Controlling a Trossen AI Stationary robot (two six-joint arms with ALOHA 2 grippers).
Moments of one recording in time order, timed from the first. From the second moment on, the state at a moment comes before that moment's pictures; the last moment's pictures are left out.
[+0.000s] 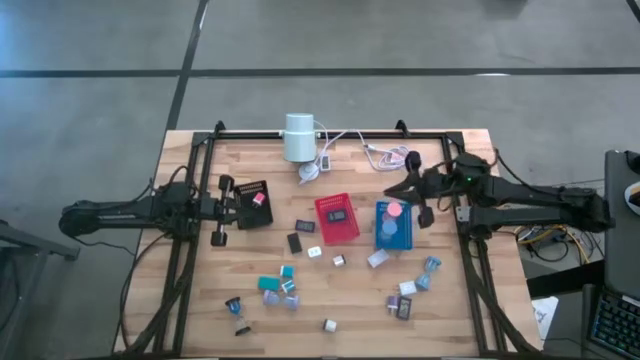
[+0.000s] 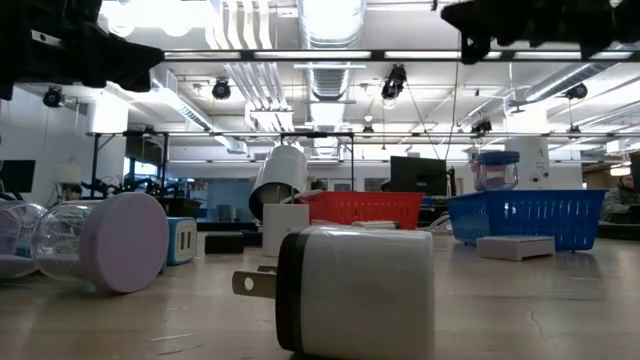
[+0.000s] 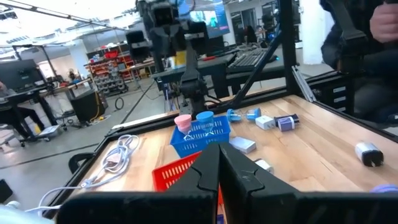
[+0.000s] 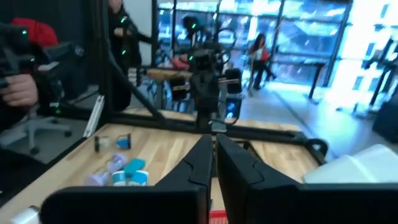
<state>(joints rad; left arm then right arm) 0.08 0.25 0.14 0.09 0.16 0.26 -0.27 0.73 0.45 0.30 -0.39 -0.05</state>
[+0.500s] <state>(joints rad) 0.08 0.21 0.14 0.10 -0.05 0.14 -0.33 0.63 0.12 0.63 -0.37 0.09</state>
